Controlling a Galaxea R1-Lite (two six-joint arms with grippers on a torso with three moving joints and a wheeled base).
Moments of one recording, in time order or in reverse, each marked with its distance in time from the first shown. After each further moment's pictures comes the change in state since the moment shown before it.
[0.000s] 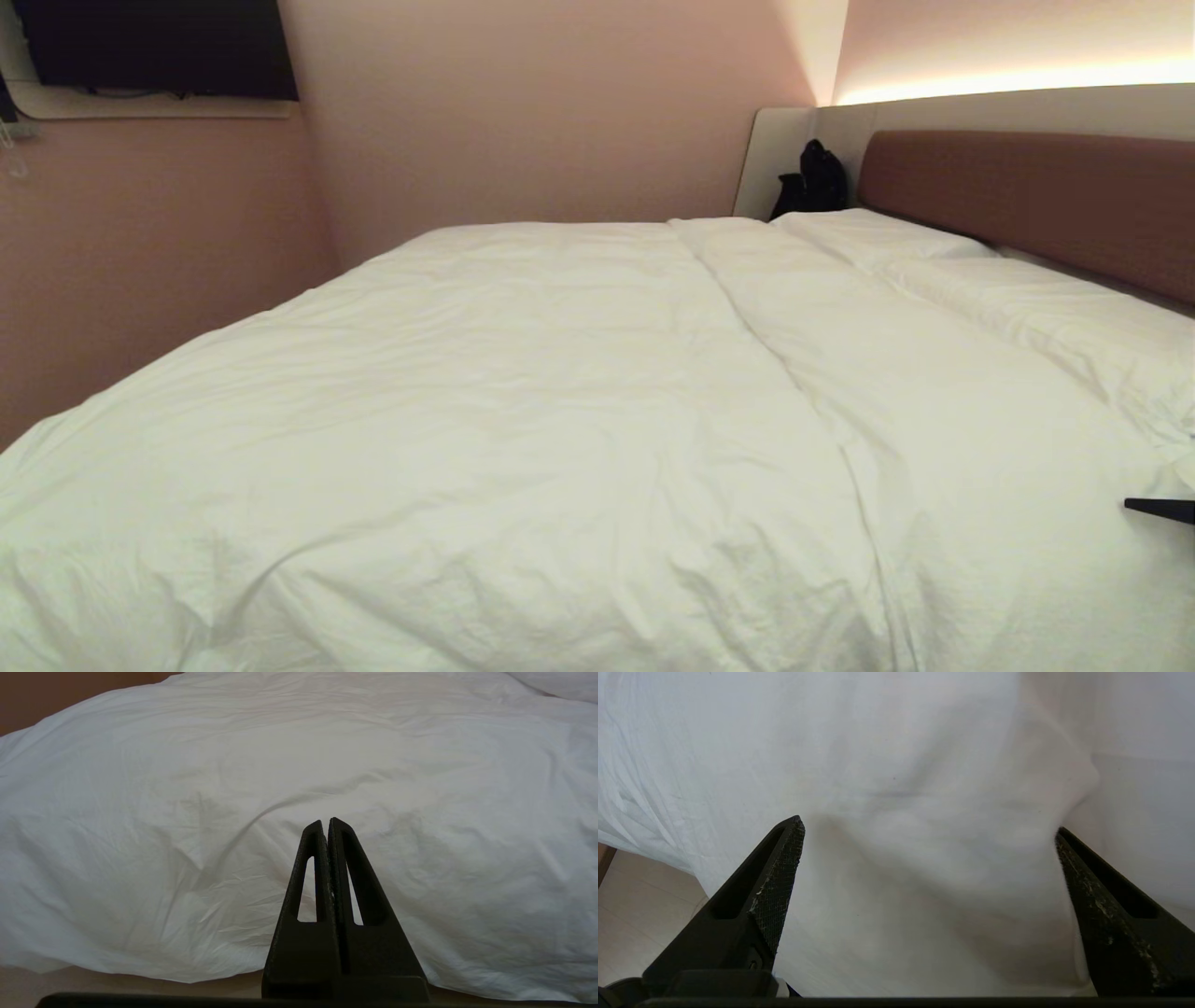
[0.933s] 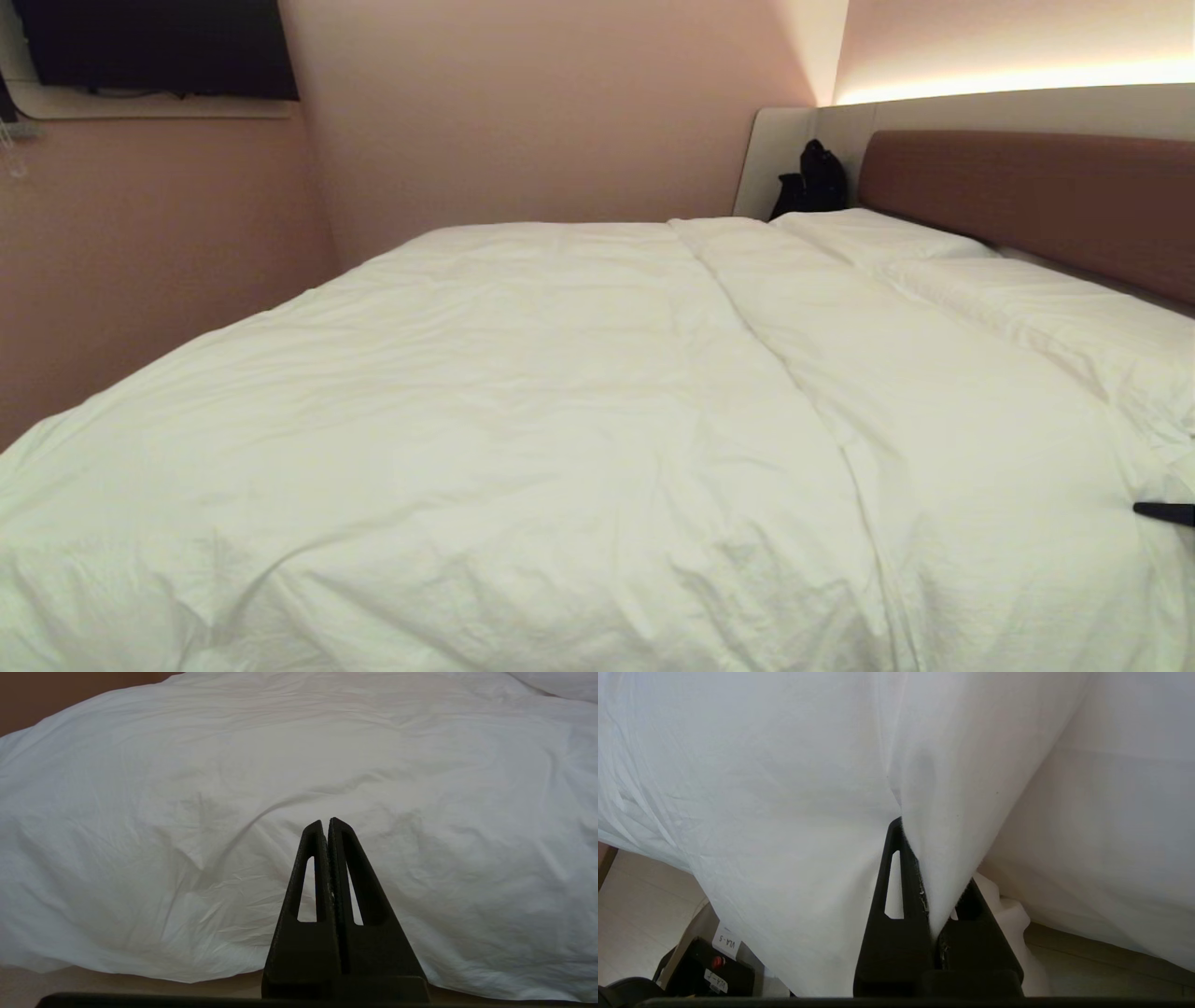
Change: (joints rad) left arm 0.000 0.000 0.000 0.000 0.000 0.001; right arm 0.001 0.004 -0.003 0.000 0.000 0.002
